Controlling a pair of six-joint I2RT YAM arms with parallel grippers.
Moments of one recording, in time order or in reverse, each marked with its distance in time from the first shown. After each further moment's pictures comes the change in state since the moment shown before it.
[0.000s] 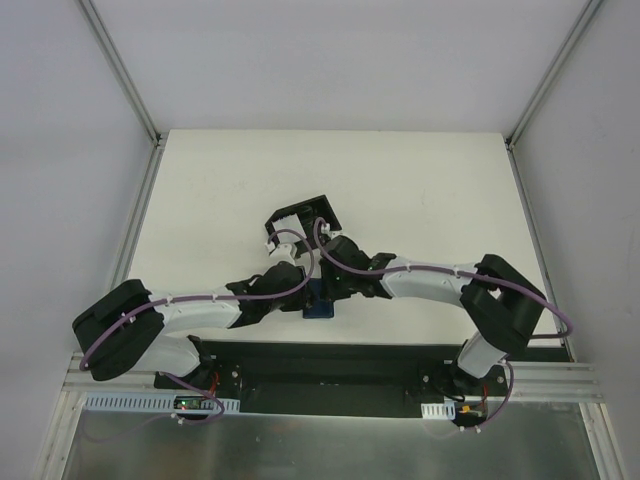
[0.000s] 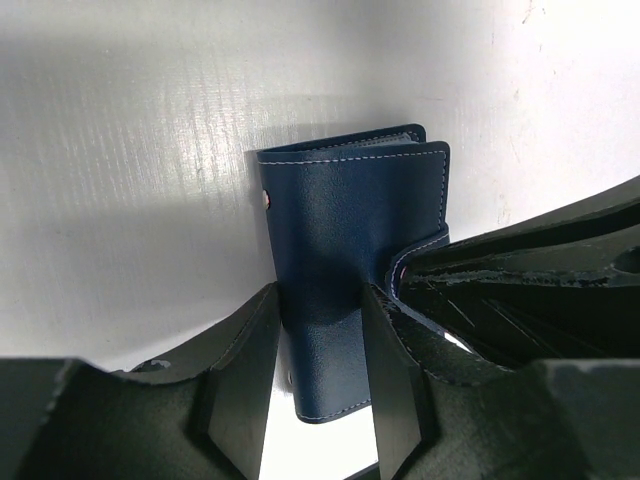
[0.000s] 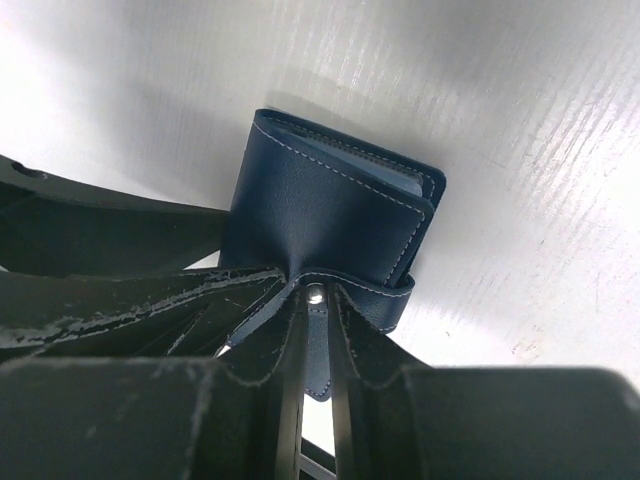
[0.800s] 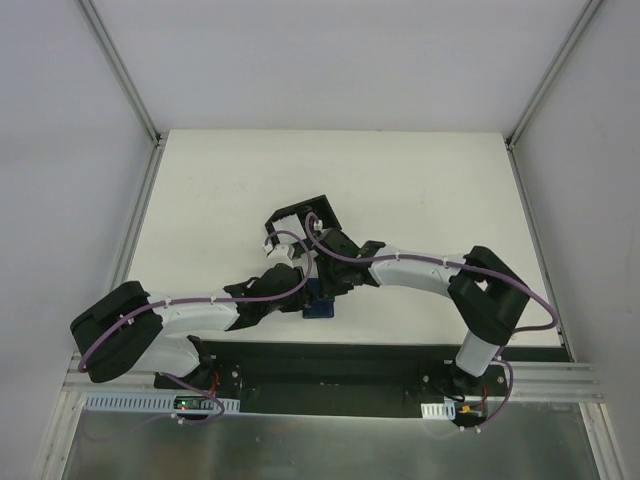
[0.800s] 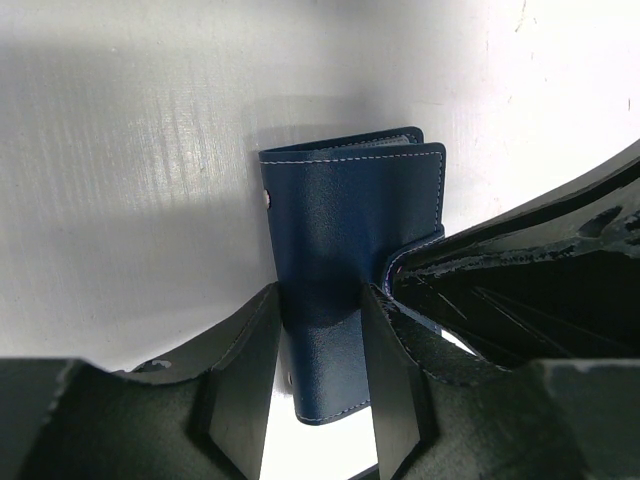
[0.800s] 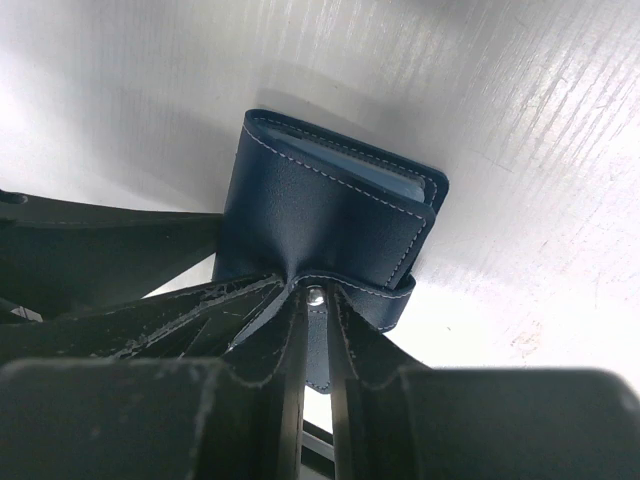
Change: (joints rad) left arm 0.000 -0.016 -0.037 0.051 -0.002 -0.020; right arm -0.015 0.100 0.158 -0.191 -0.033 -0.019
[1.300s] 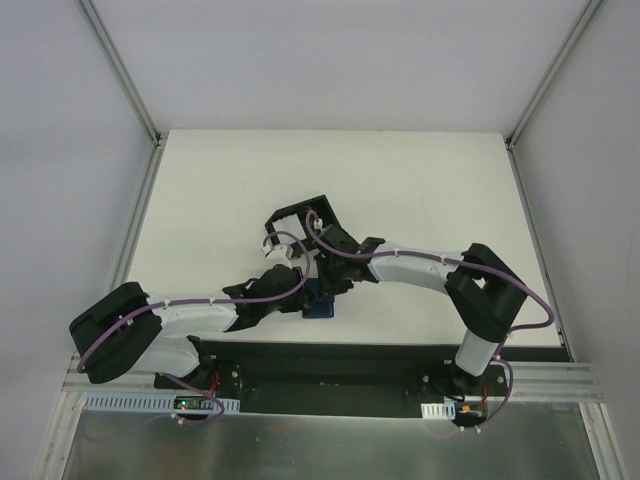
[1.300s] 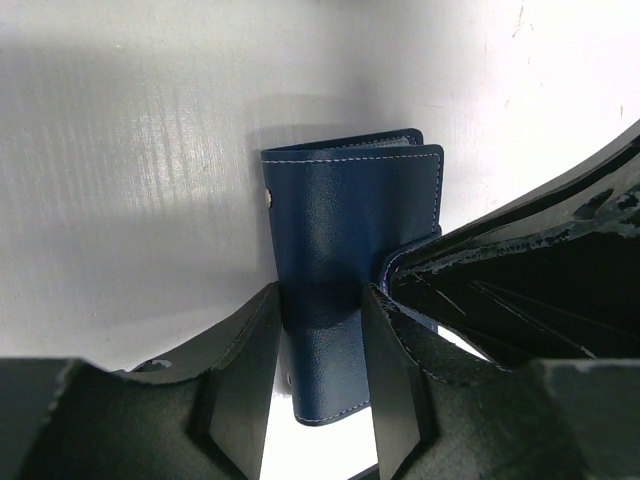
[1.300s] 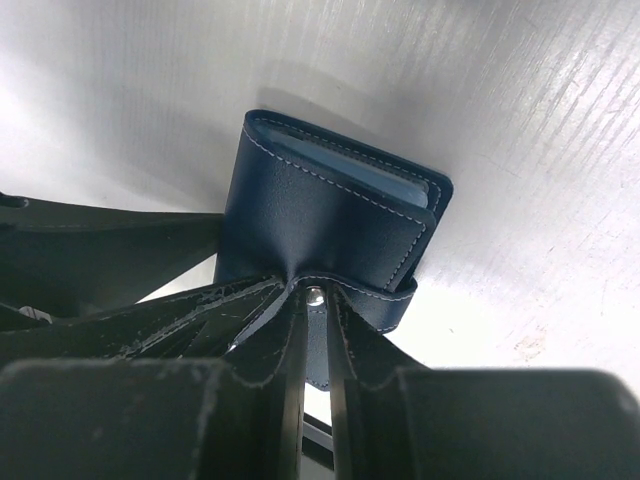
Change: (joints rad) left arm 0.000 -0.008 -0.015 0.018 -0.005 -0.014; right arm -0.018 0.029 0.024 -0.024 -0.044 -0.008
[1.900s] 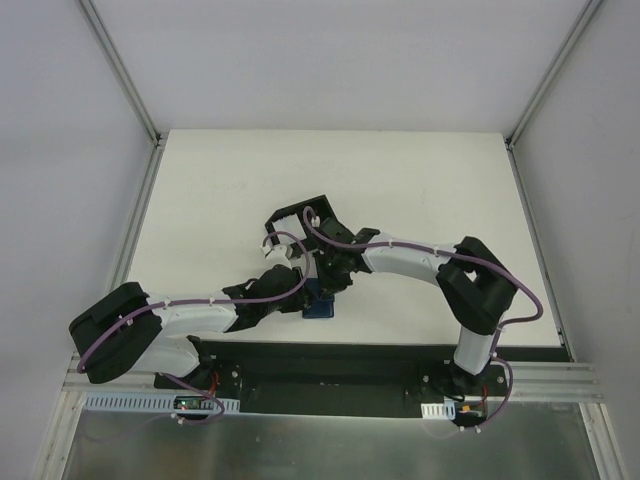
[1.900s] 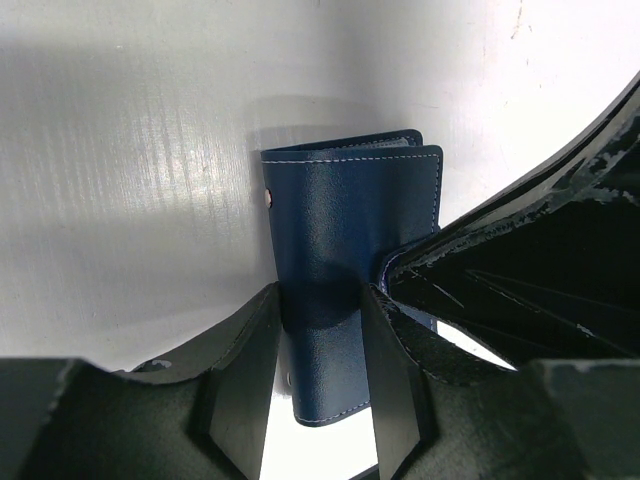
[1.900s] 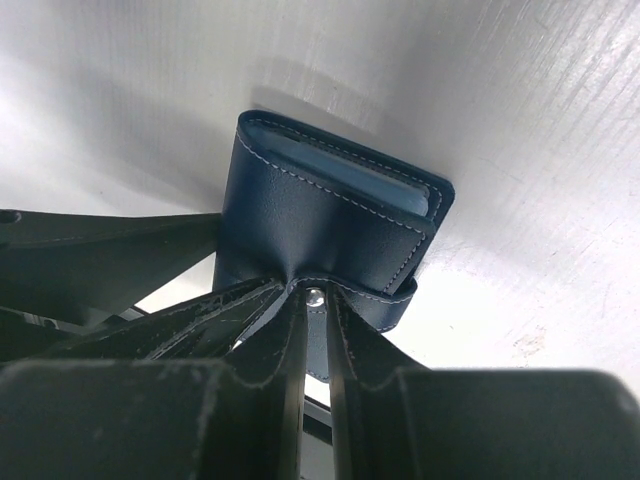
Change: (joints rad) left arm 0.000 -0.001 -0.005 0.008 -0.001 -0.003; right arm -0.036 0.066 0.079 -0.102 -0.074 -0.023
